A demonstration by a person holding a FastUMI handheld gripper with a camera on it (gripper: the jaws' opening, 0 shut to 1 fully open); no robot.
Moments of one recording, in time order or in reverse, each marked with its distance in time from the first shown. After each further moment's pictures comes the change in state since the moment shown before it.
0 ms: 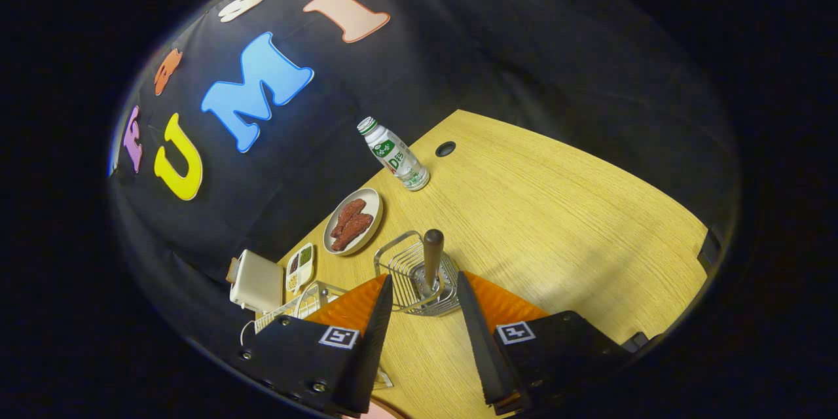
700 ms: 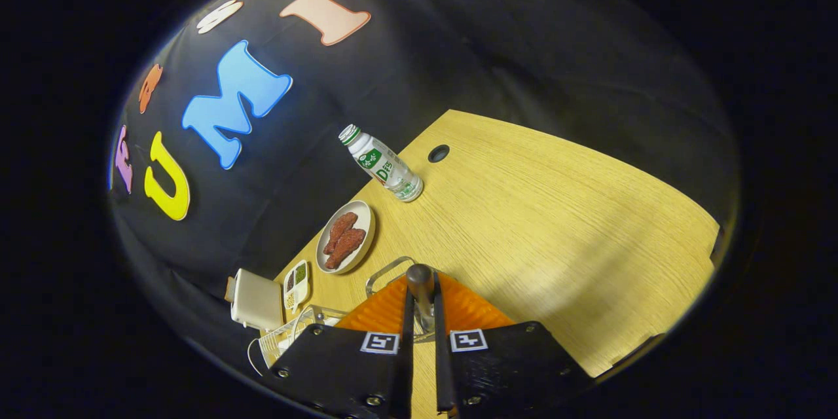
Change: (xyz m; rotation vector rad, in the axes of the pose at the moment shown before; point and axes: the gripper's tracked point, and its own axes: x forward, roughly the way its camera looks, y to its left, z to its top) arm 0.021 0.001 0.026 0.025 -0.012 -0.006
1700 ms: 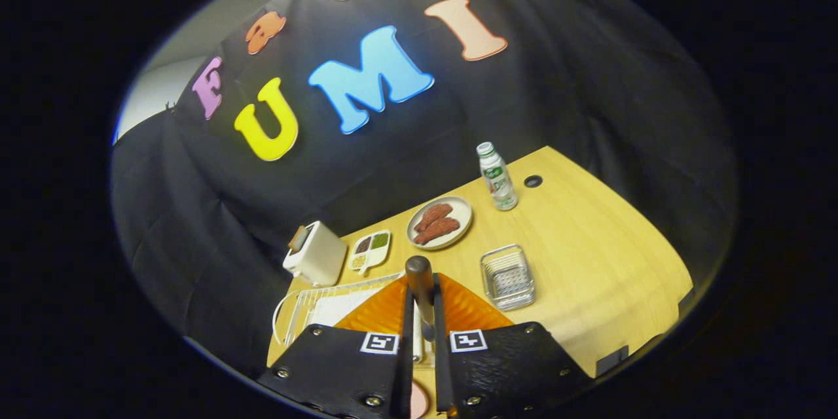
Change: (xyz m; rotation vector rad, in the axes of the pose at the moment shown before) arm -0.140 0.139 -0.058 -0.332 0.046 0.295
